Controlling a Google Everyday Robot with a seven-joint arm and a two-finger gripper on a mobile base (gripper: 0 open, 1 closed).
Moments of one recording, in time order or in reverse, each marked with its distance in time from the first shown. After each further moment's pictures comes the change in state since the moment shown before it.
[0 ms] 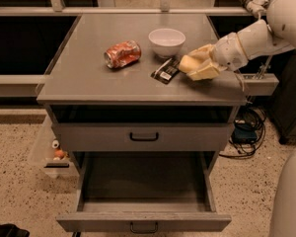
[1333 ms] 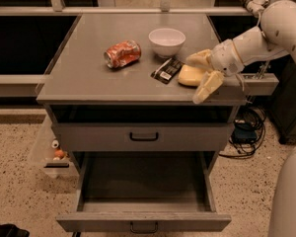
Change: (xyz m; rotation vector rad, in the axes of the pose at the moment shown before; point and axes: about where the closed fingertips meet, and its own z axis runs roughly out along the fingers) arm 0.013 0.008 0.014 -0.026 0.005 0.051
